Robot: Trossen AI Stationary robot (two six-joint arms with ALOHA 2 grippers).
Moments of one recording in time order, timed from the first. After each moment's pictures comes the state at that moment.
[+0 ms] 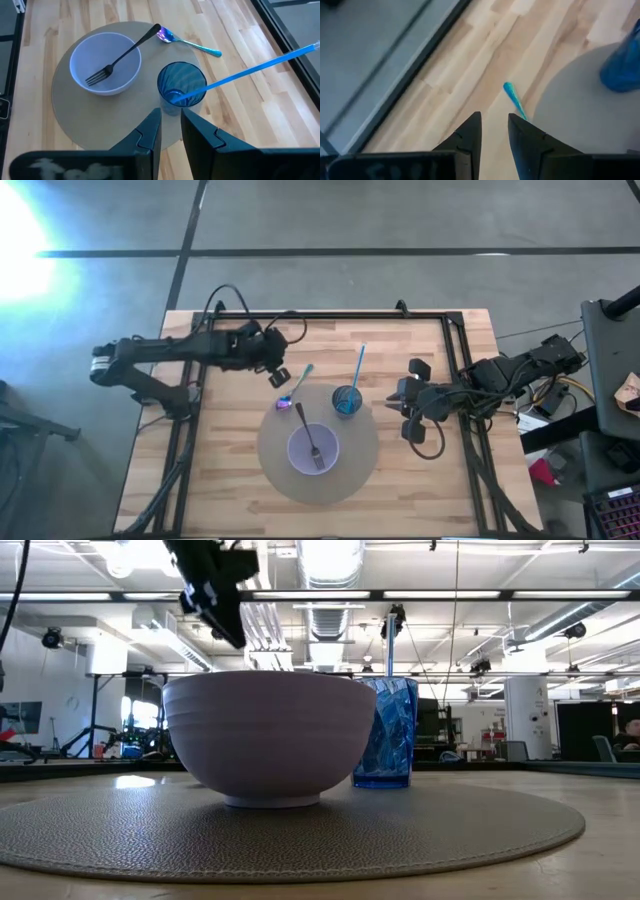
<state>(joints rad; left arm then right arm) 0.13 1.31 1.22 -0.86 -0.44 -0.27 0.40 1.22 1.32 -0.99 0.41 0.47</state>
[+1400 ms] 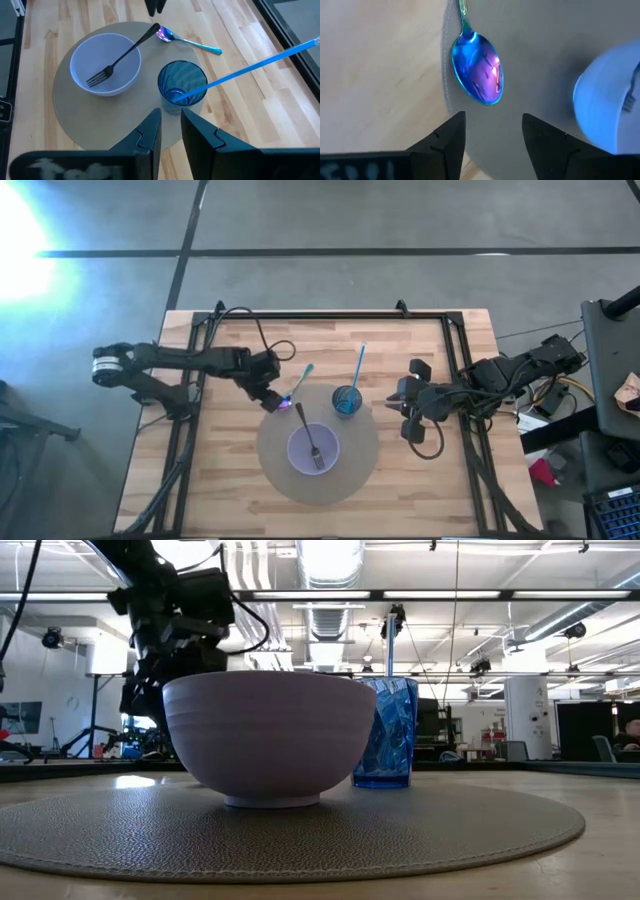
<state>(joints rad) 0.23 1.33 0.78 -0.62 0.28 -0.64 0.40 1.22 1.32 -0.99 0.41 0.50</state>
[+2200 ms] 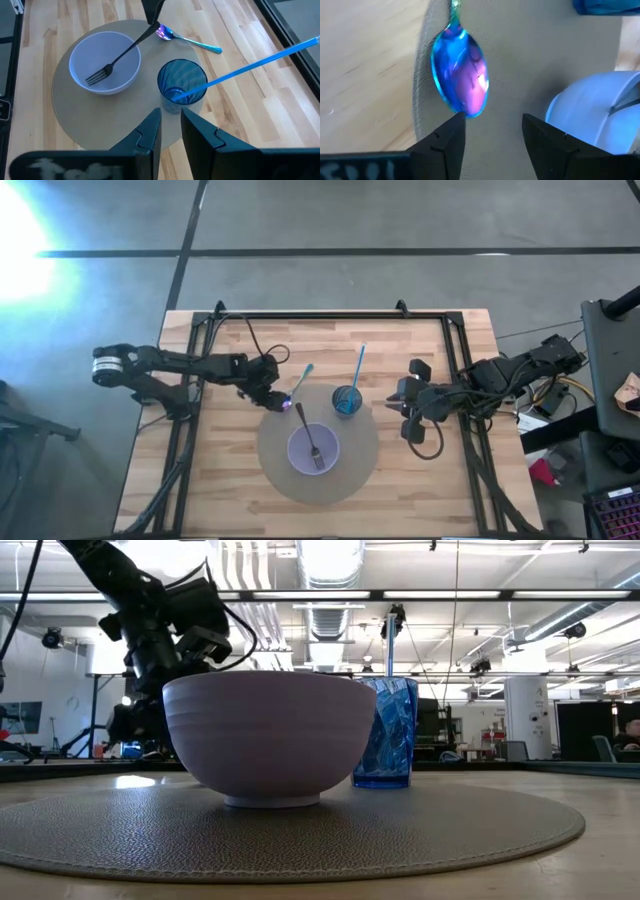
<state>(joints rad) 0.22 1.33 0.63 -0.32 0.37 -0.92 0.40 1.22 1.31 -0.99 0.41 0.50</state>
